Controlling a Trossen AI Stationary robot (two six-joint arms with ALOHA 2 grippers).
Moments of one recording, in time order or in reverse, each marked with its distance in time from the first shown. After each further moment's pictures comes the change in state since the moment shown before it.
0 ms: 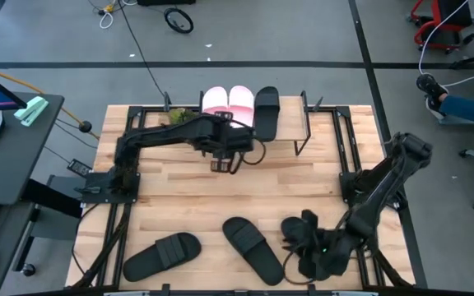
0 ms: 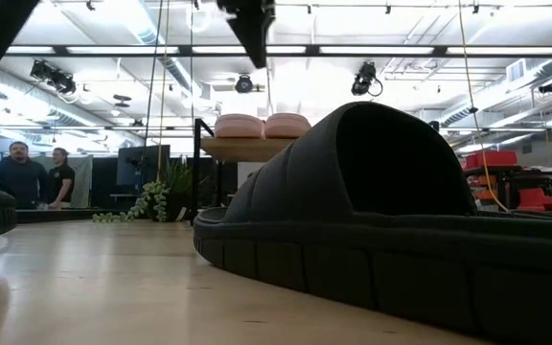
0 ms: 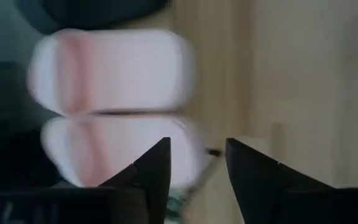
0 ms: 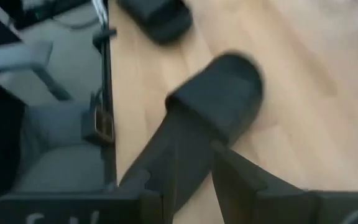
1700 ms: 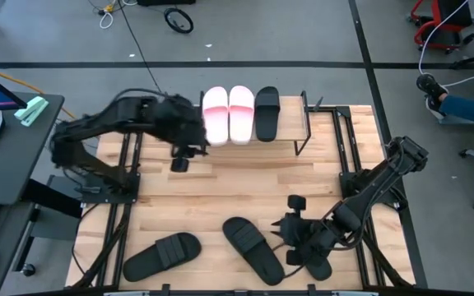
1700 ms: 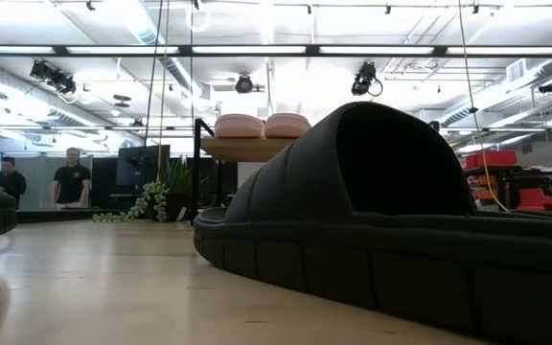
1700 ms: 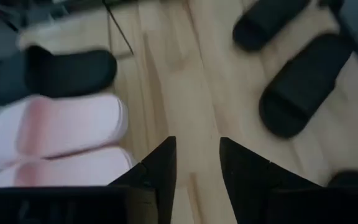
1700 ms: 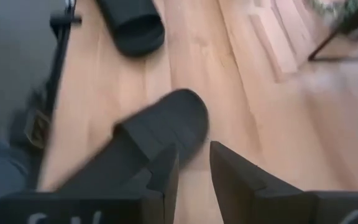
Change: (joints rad) left arm 0.086 -0.584 -0.499 0.392 0.524 0.117; right arm -0.138 0.063 0.249 -0.262 0.002 -0.420
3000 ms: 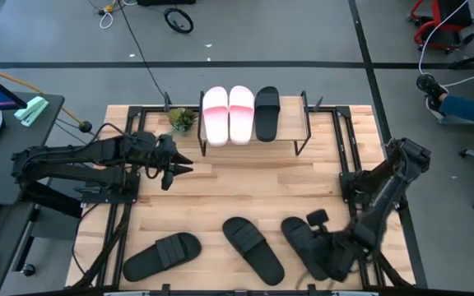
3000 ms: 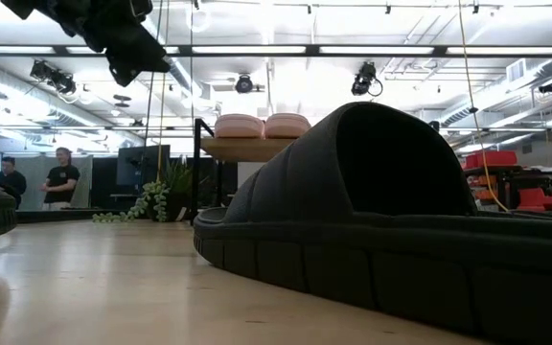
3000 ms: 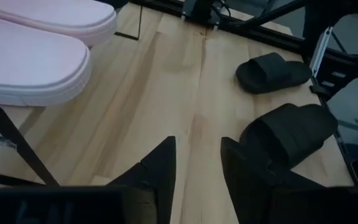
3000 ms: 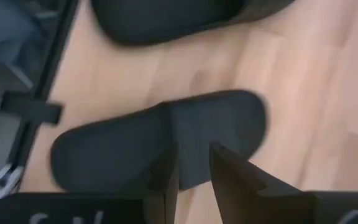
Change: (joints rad) left arm 0.000 -0.646 -1.096 0.790 0.004 -0.538; right arm 0.199 0.002 -0.053 -0.345 -0.321 -0.008
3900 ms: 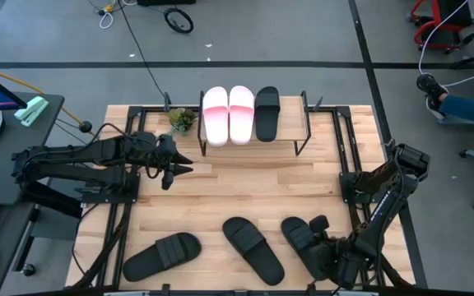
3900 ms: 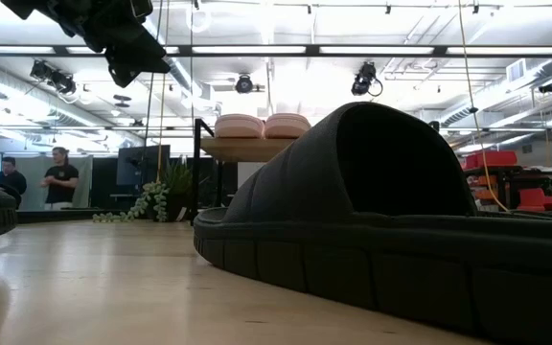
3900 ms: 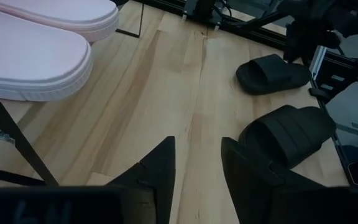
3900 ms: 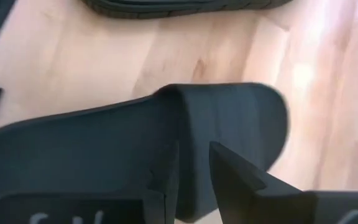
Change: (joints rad) left arm 0.000 0.002 0.000 -0.003 0.000 -0.026; right arm 0.118 0.058 -0.242 0.246 0.220 0.046
